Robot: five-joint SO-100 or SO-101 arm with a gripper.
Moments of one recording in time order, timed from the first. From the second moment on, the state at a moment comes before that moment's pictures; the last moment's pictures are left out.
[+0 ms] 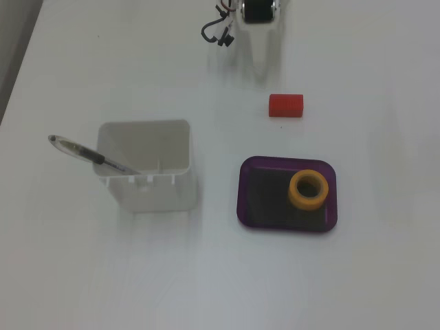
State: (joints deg) arm -0.1 192.7 174.9 65.6 -0.3
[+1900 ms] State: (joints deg) arm -12.0 92.7 113.1 57.1 10.6
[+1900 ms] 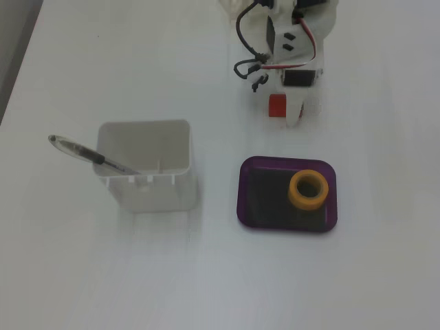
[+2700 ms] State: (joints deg) arm -9.6 97.3 98.9 63.4 5.8
